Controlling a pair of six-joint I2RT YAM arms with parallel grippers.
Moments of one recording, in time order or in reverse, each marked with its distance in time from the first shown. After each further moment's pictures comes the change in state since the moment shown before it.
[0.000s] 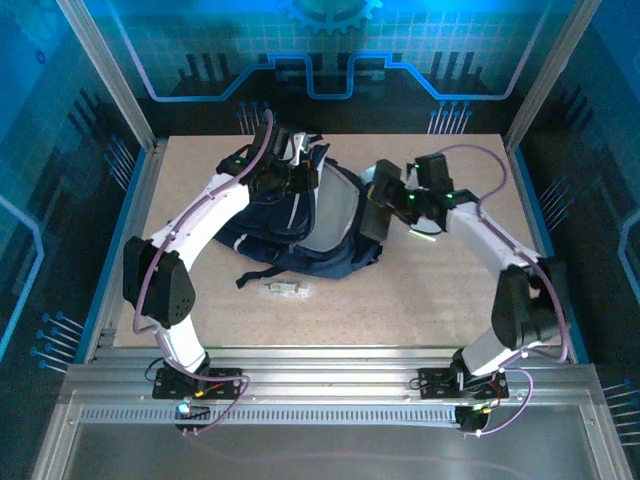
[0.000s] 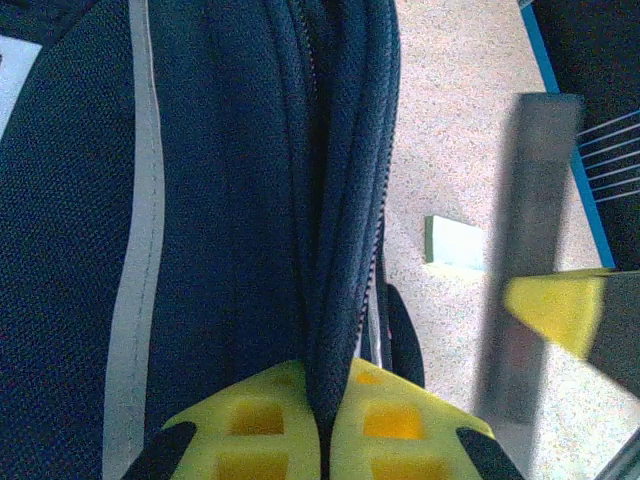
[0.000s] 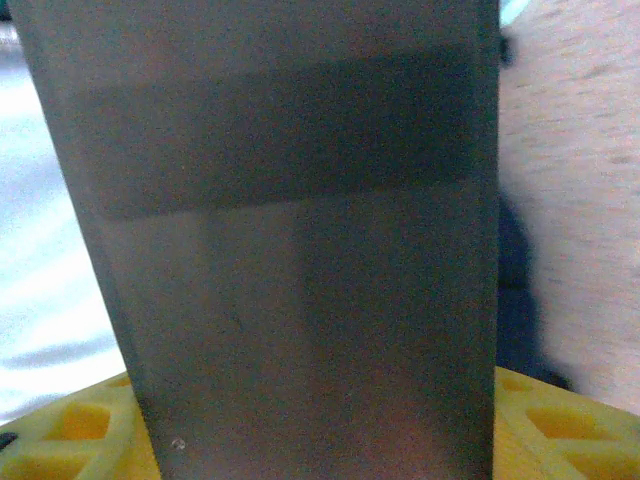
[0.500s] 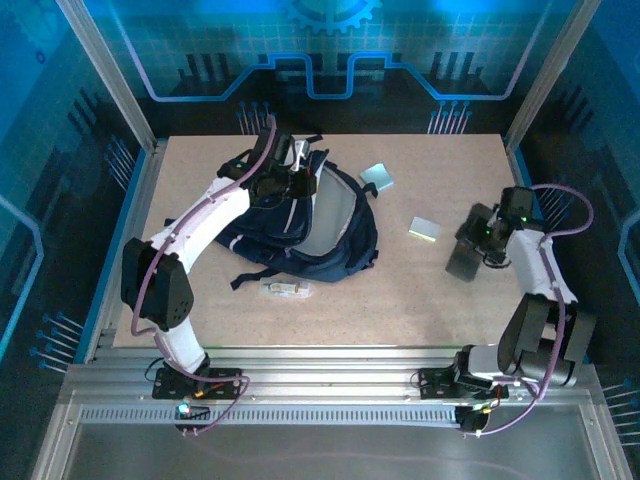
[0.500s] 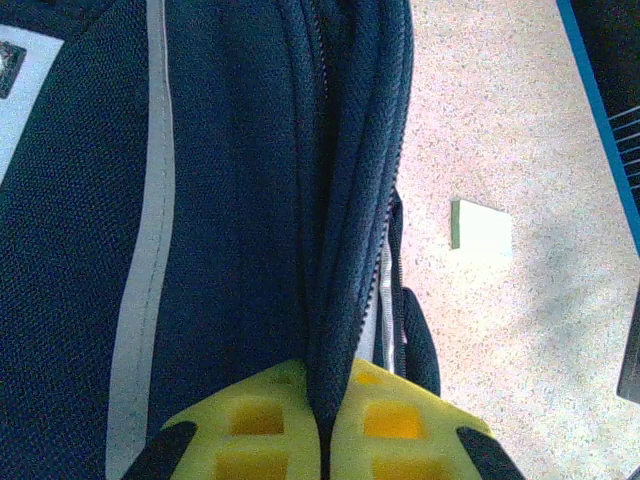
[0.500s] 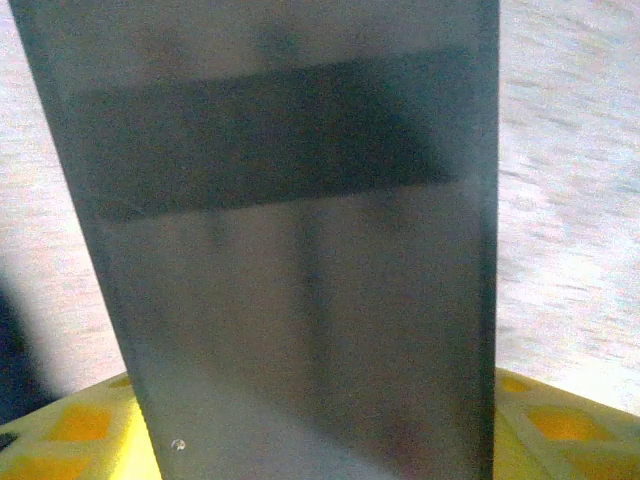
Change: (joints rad) left arm -0.007 -0.023 -0.054 0.002 -0.043 0.023; right arm -0.505 -0.255 -0.218 -0.346 0.193 -0.376
